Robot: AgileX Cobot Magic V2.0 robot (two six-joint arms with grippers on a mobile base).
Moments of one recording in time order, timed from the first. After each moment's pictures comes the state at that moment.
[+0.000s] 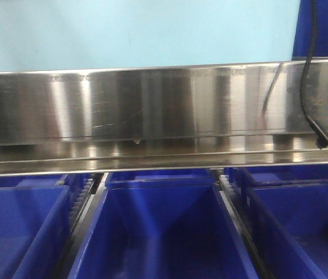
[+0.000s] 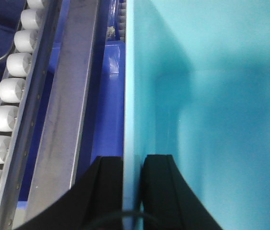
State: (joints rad) left arm -0.46 1.69 -1.71 0.47 1.20 -0.59; right arm 0.40 1.81 -1.90 -0.24 1.20 0.52
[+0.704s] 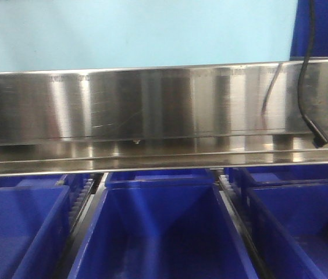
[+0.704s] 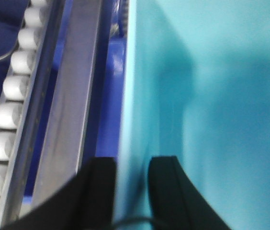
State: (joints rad) left arm -0.46 1.69 -1.71 0.48 1.22 -0.59; right arm 0.40 1.81 -1.90 -0.24 1.21 0.52
